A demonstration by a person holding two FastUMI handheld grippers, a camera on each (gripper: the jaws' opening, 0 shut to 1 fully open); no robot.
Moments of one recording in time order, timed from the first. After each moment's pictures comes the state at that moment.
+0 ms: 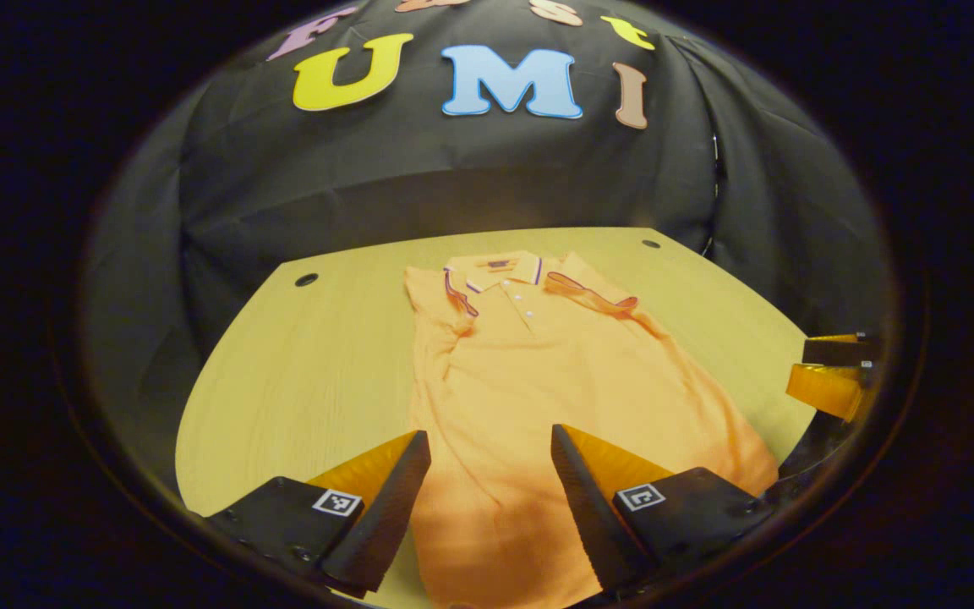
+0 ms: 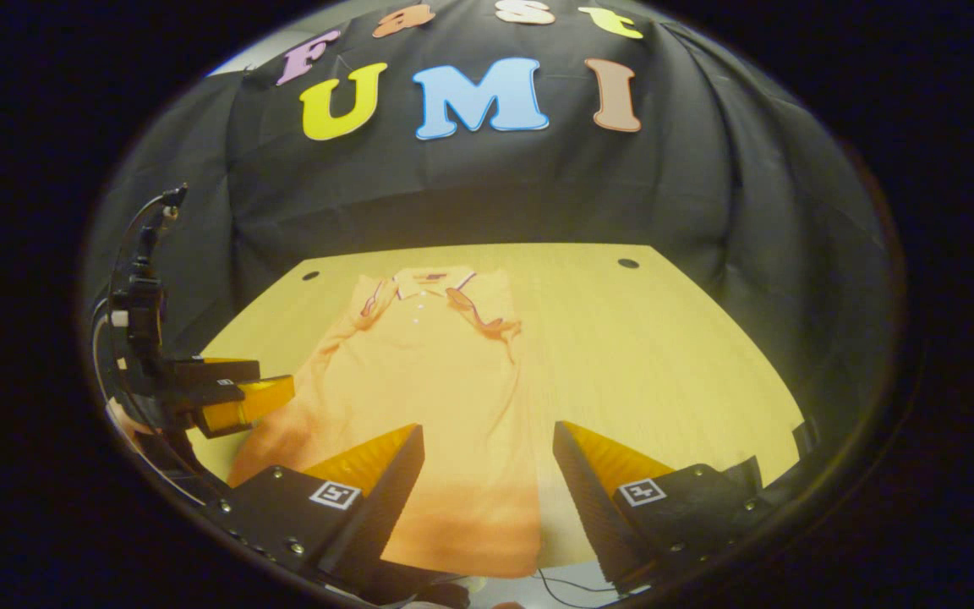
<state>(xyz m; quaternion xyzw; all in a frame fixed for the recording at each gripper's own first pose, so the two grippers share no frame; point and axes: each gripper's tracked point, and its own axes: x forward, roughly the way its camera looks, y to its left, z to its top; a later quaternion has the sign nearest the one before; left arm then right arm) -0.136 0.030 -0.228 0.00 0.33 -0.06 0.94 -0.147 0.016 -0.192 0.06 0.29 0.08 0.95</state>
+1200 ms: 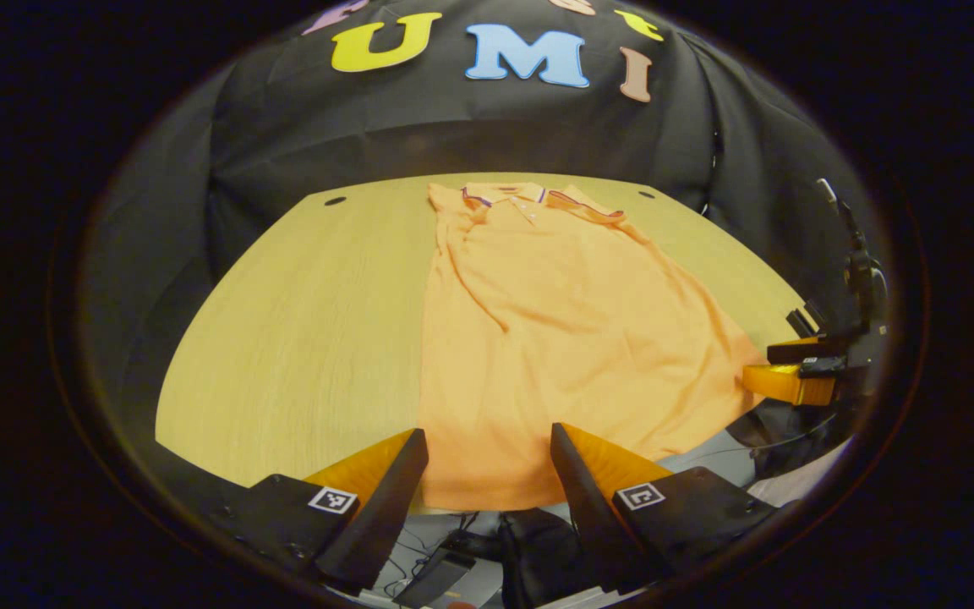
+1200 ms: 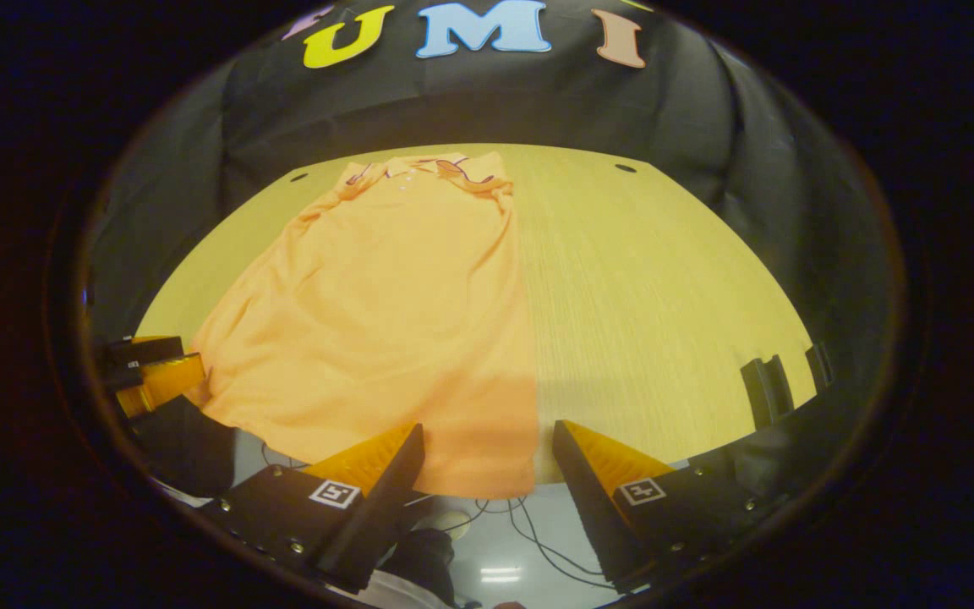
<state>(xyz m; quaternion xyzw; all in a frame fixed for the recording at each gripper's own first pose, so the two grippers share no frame) -0.274 0.048 -0.287 -0.01 0.39 -0.04 0.92 -0.218 0.020 -0.299 0.03 0.41 0.08 0.91</state>
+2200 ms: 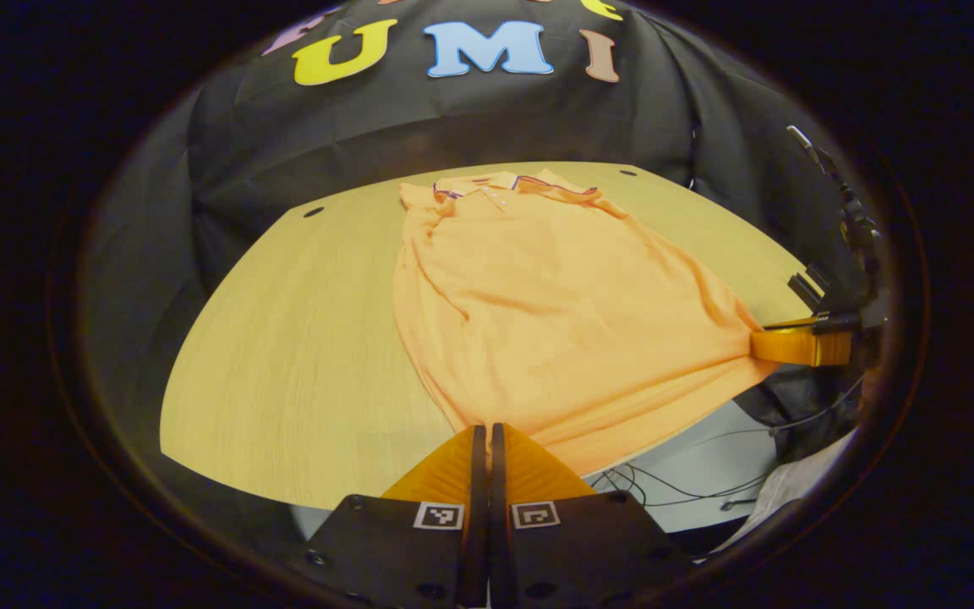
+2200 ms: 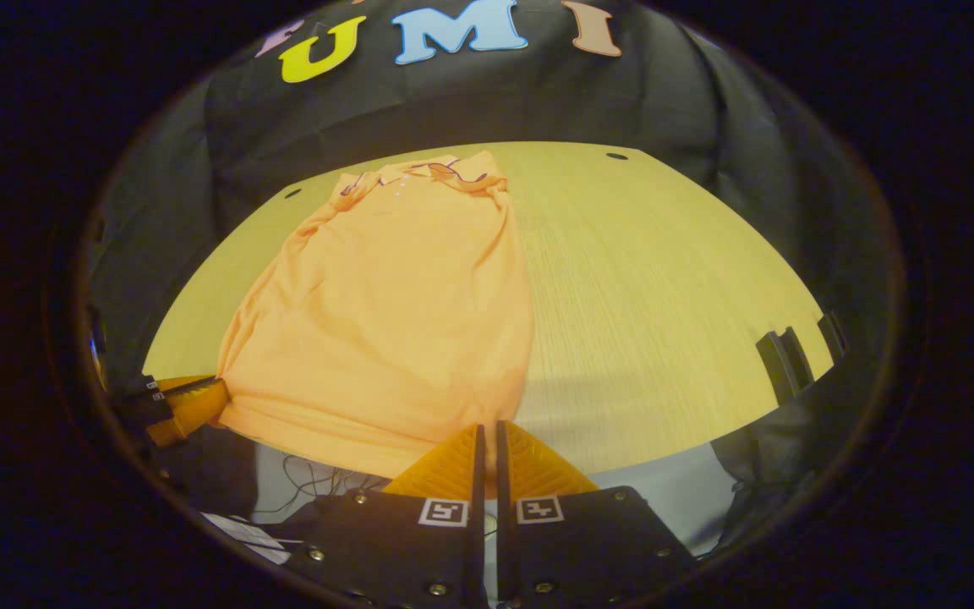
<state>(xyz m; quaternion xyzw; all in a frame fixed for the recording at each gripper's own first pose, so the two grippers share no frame) -0.275 0.013 -0.303 0.04 0.39 -0.05 0.92 -0.219 0.029 -0.302 0.08 0.41 0.08 0.91</state>
